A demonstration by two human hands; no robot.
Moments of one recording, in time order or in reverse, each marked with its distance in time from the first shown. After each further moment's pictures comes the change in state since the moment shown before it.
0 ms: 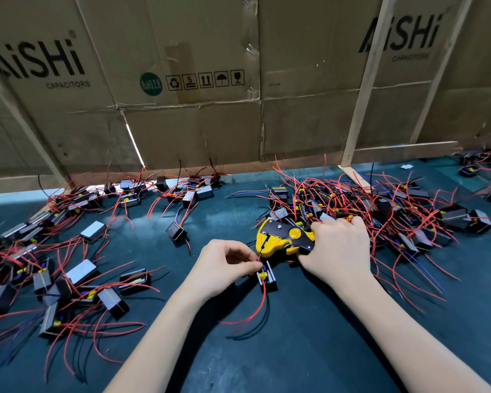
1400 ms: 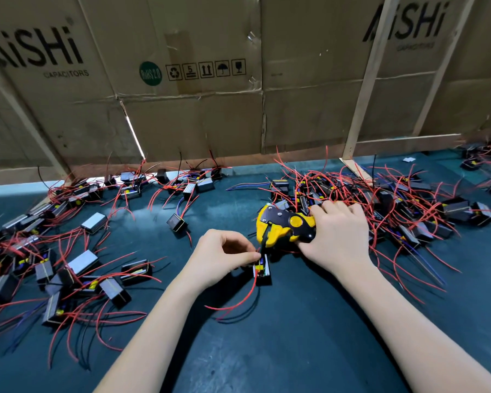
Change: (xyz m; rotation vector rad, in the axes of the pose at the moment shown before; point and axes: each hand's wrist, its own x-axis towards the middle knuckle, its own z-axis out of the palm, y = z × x) left_hand -0.001 -0.004 -0.007 0.009 -0.005 0.033; right_hand 0.006 0.005 0.006 0.043 0.048 -0.041
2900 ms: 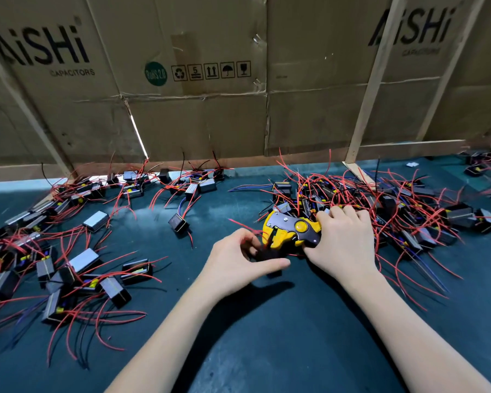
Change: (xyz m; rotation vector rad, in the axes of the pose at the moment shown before) left_hand -0.006 0.015 0.027 0.168 0.149 -0.085; right_hand -0.003 0.004 0.001 -0.013 0.001 0.022
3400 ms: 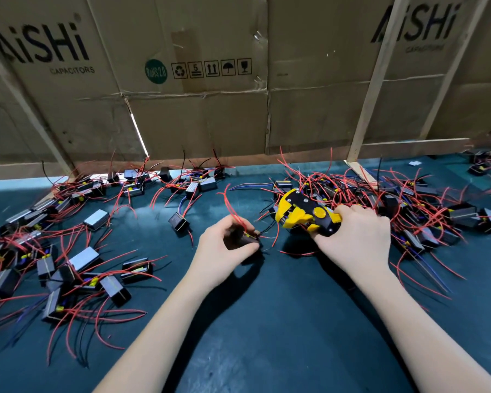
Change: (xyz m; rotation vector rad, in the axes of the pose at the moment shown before) left_hand 0.006 -0.005 -0.016 -0.283 0.067 0.142; right_hand 0.005 0.014 -0.001 0.128 -0.027 0.237
